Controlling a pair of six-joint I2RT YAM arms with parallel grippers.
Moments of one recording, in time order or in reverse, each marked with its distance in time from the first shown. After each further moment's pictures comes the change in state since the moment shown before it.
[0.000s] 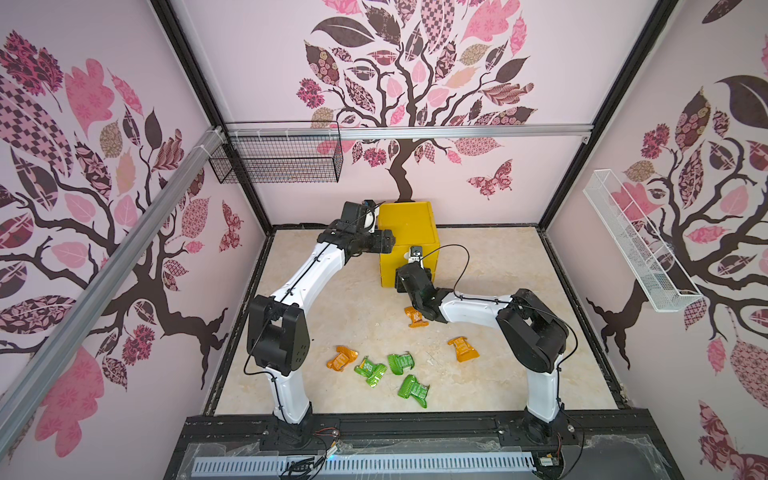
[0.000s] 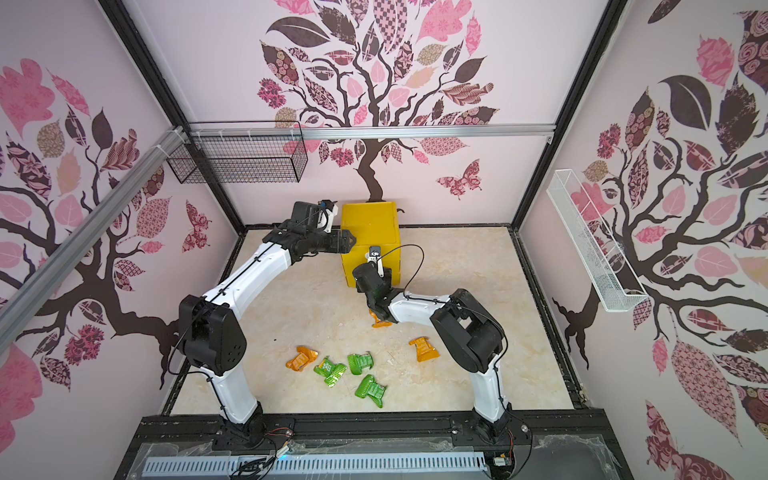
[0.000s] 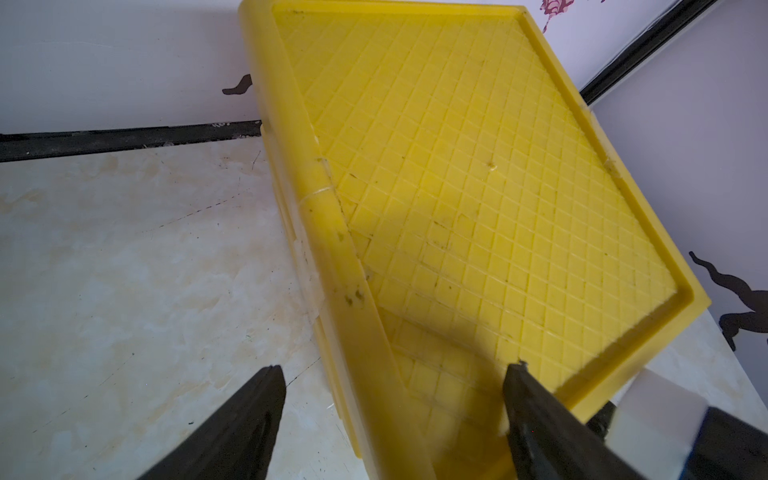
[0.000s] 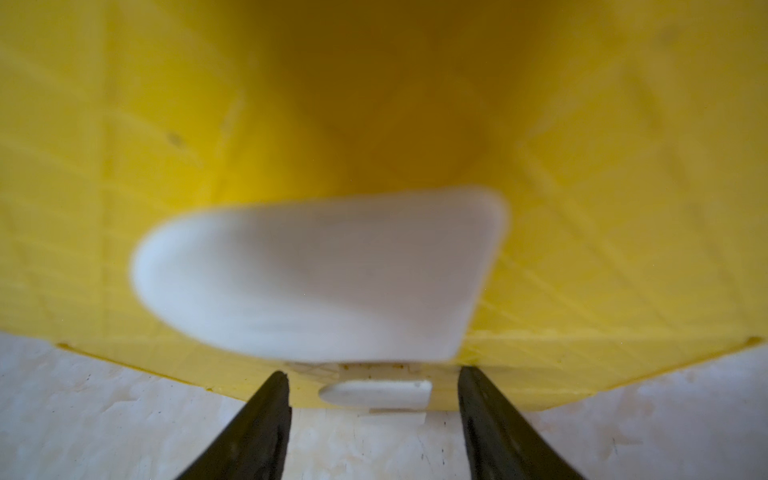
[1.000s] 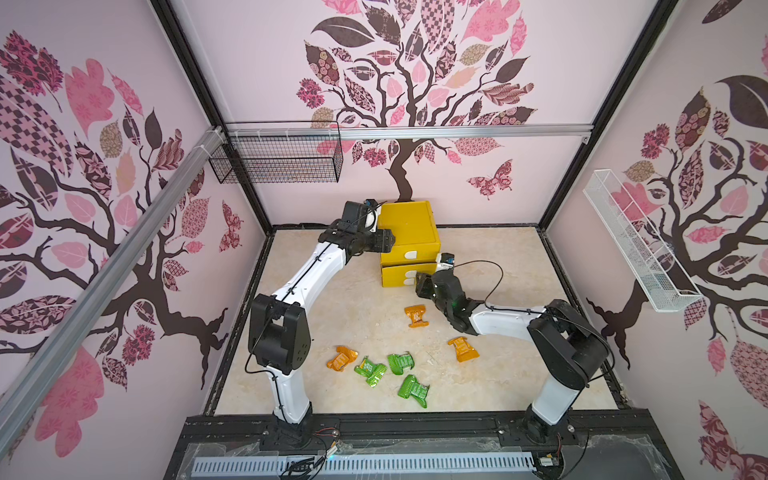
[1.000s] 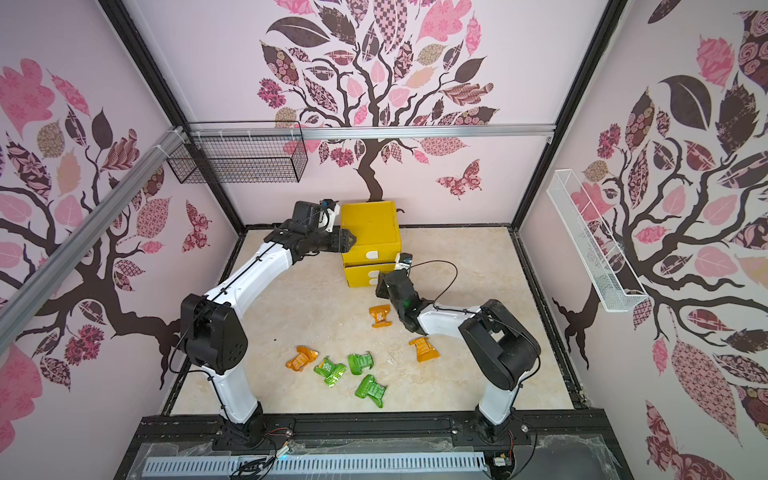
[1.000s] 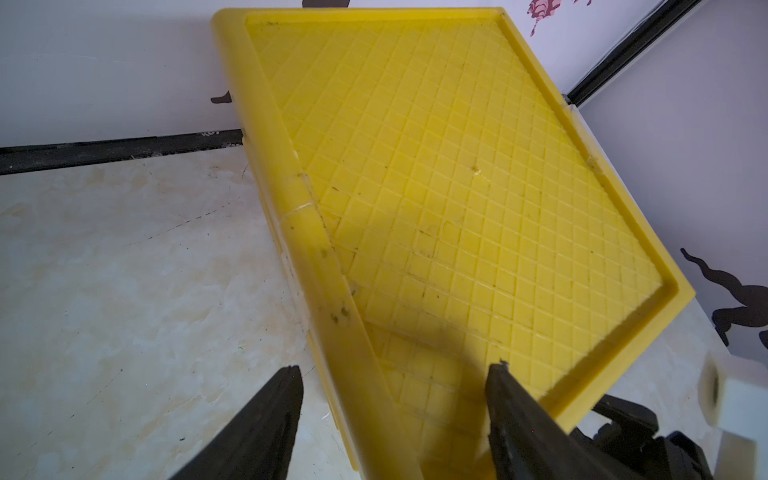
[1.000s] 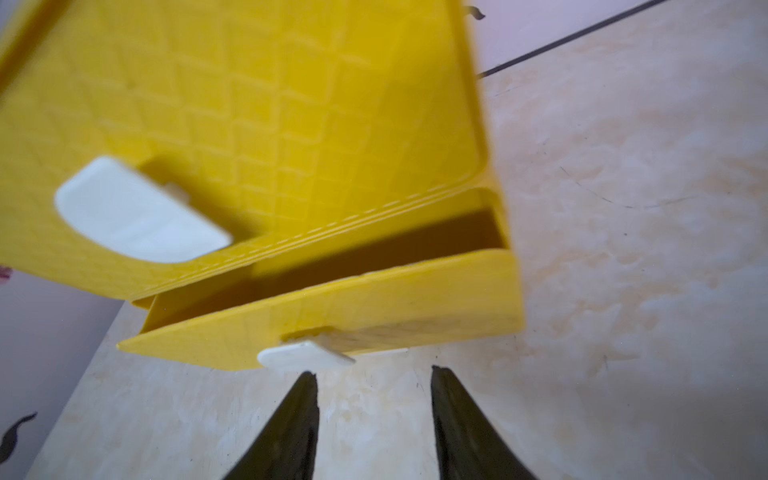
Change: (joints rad) left arm 0.000 0.013 0.007 0.017 0.016 0.010; right arm -0.121 -0.245 -0.367 0.203 -0.287 0.298
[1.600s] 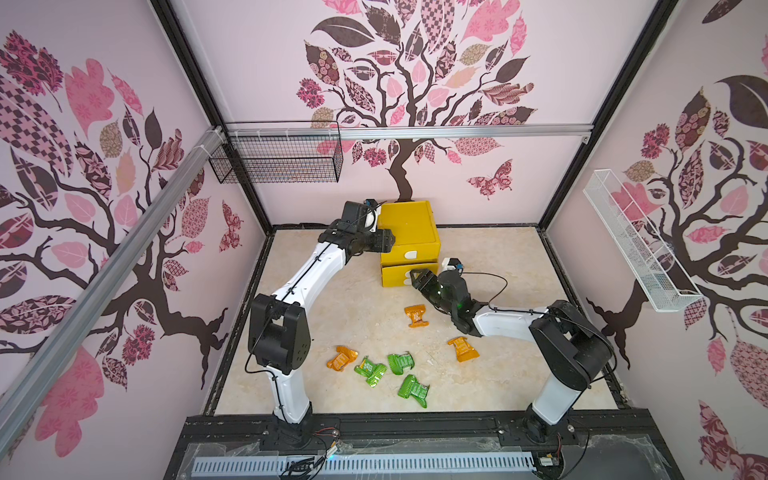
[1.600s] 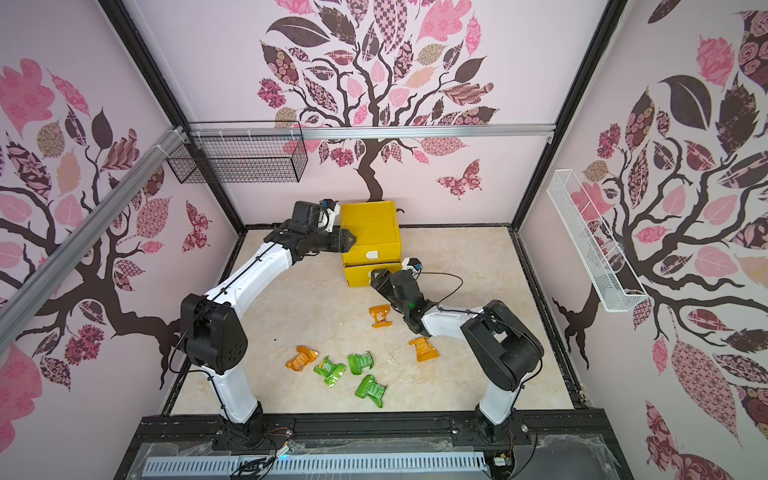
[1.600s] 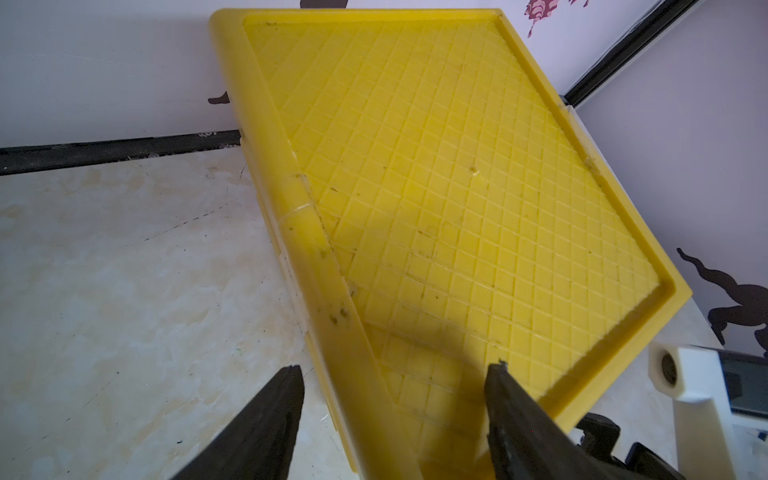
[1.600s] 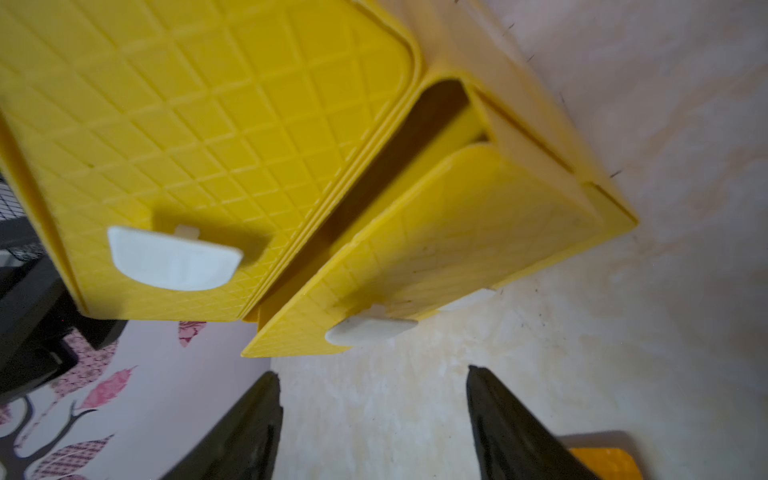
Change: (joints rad) left arm 0.000 -0.001 -0.005 0.008 0.008 0.000; right arm -0.004 -0.001 -0.021 0.090 -0.183 0.460
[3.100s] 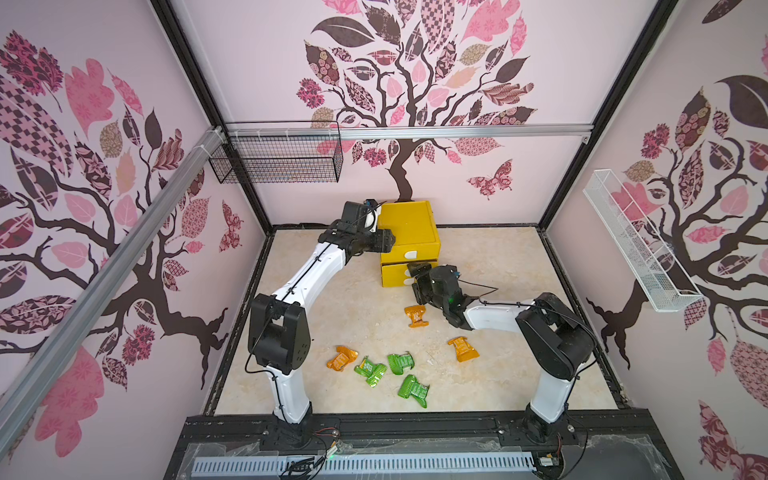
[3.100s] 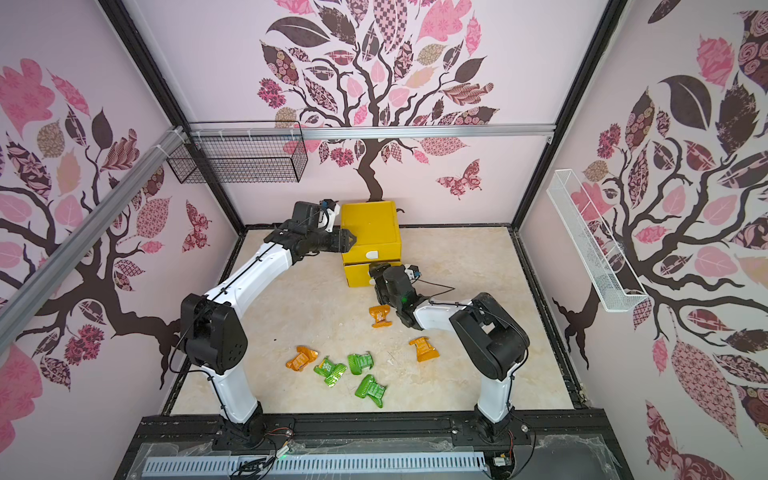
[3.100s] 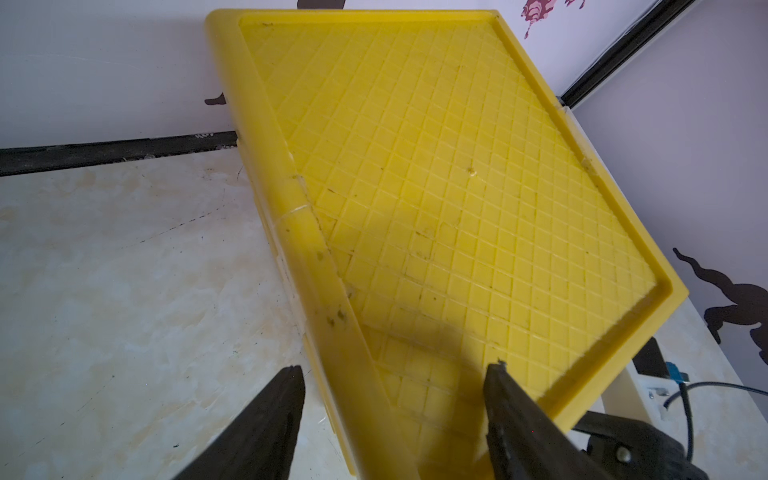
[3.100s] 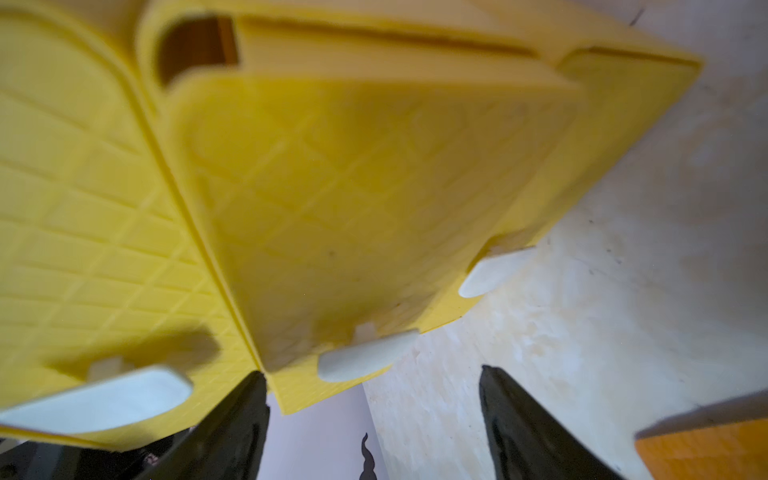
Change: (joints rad) left arm 0.000 0.000 -0.006 0.010 0.009 -0.001; right arm 0.000 0.100 0.113 -0.017 0.006 0.415
